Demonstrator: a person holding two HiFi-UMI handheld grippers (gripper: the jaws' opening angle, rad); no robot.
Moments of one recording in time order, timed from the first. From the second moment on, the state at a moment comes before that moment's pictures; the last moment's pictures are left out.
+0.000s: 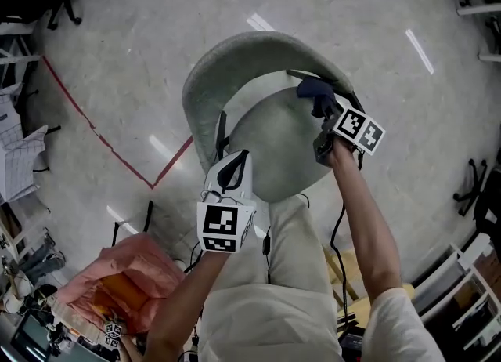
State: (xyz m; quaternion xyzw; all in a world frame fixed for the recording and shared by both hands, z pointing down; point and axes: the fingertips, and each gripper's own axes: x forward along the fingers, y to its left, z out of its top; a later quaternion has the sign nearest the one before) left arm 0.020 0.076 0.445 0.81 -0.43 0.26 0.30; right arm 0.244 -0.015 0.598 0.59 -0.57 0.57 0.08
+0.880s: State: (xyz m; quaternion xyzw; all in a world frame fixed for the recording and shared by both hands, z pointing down) left arm 0.025 0.127 0.203 0.84 -0.44 0.15 0.28; right arm 0.131 0.061 0.245 0.41 -0.82 0.37 0.12
